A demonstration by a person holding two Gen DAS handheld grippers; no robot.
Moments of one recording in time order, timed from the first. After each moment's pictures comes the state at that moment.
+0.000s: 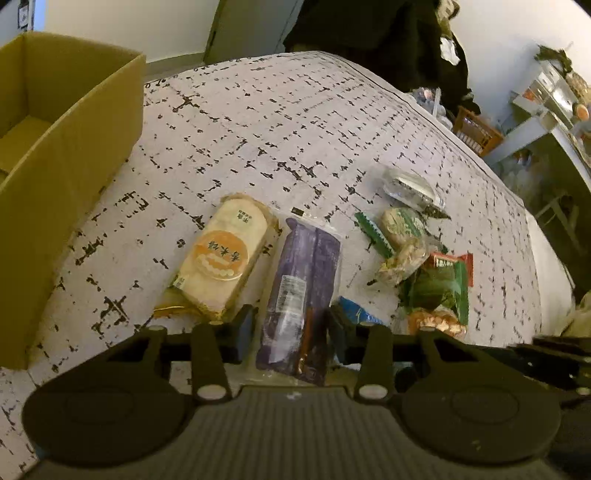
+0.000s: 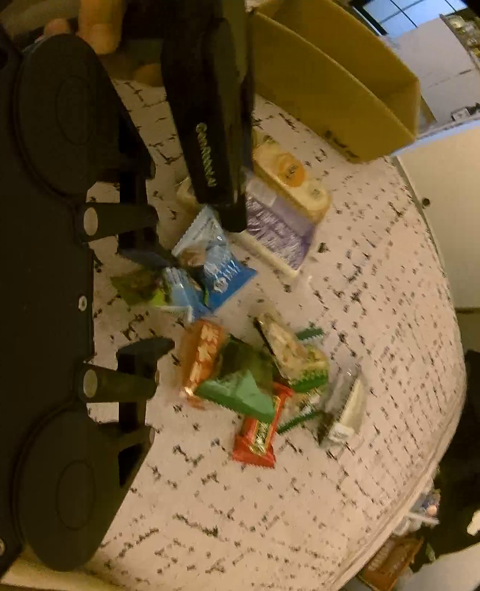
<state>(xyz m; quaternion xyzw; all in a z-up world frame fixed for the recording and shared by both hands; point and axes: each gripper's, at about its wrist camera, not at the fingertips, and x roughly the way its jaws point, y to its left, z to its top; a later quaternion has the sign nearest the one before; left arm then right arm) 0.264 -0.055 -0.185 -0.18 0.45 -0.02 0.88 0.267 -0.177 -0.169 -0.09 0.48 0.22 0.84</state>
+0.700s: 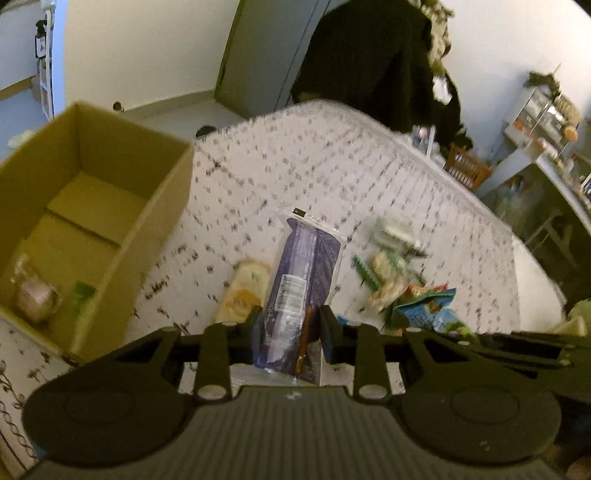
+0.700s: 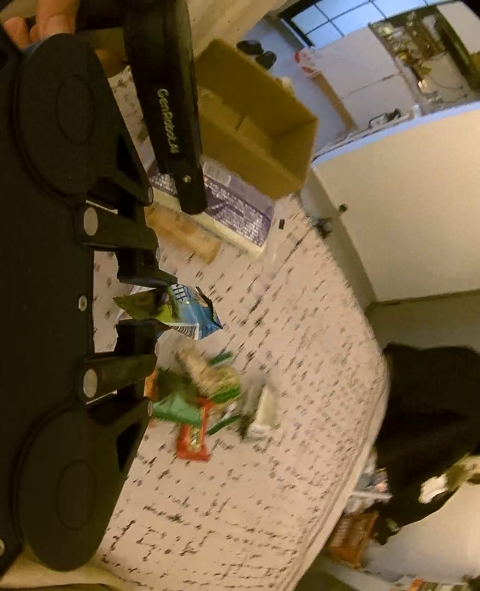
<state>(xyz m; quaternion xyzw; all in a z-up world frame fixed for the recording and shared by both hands) 0.223 -0.028 -0.112 -0.18 0.40 0.00 0.90 0.230 -0.168 -0.096 -0.01 0.38 0.22 0.90</state>
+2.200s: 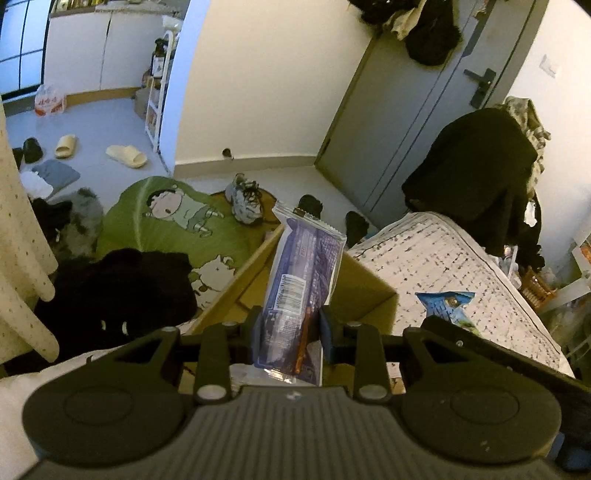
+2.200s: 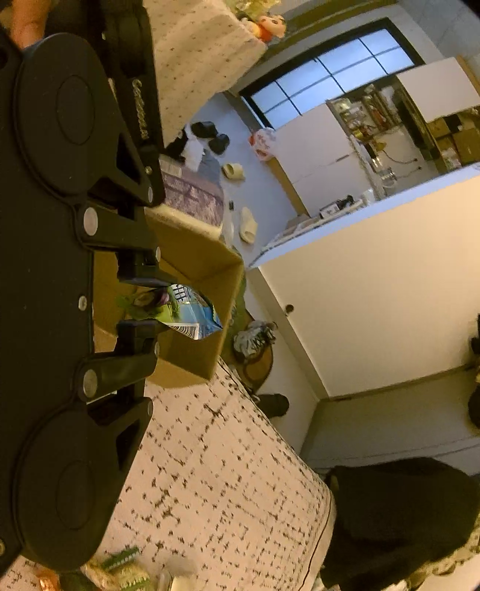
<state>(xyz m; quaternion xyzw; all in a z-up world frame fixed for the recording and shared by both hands) 0.190 0.139 -0.065 -0.24 0.33 0.15 0.90 0.249 -0.024 -0.068 0.06 0.31 0.34 0.89</state>
